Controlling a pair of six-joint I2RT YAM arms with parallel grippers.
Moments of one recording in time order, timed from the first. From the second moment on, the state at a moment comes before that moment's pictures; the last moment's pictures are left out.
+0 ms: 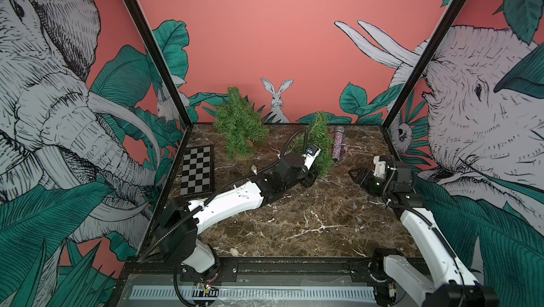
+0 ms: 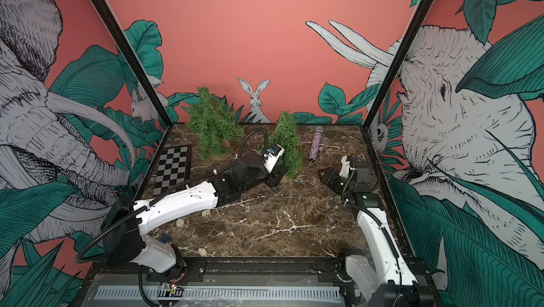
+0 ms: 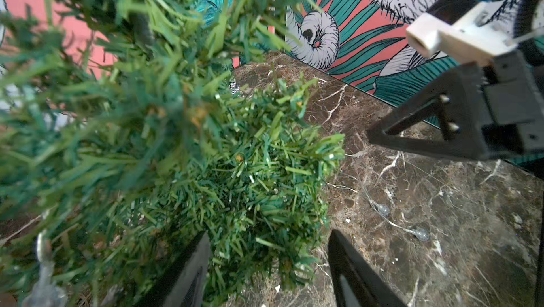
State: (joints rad) left arm -1.00 1.51 1.13 -0.01 -0.14 -0.06; right arm -0.01 1.03 0.73 -0.41 -0.38 0.66
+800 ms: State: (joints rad) left arm -1.00 1.49 1.07 0.02 -0.07 -0.11; right arm 0.22 1.76 1.10 -0.25 0.12 0.59
